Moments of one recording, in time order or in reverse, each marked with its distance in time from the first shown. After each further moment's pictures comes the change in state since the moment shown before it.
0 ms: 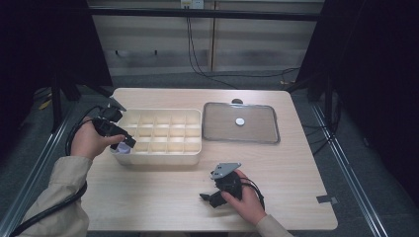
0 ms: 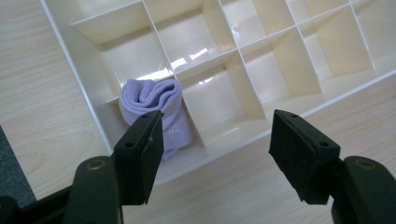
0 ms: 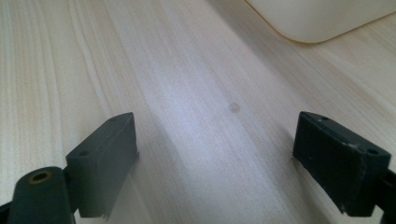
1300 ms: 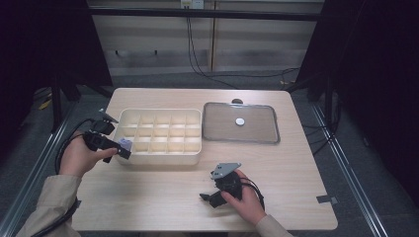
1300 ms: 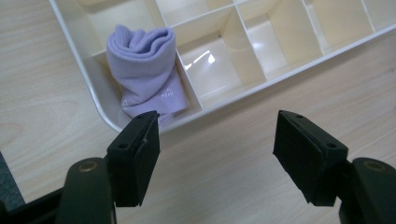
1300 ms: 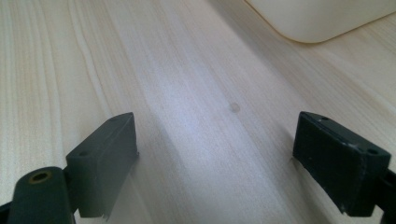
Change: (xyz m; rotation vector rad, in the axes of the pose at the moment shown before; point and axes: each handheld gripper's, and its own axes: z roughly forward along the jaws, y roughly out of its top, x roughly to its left) left arm 0.005 -0.041 0.002 -0.035 -0.037 -0.007; right arm 0.000 0.000 0.000 0.002 0.000 0.002
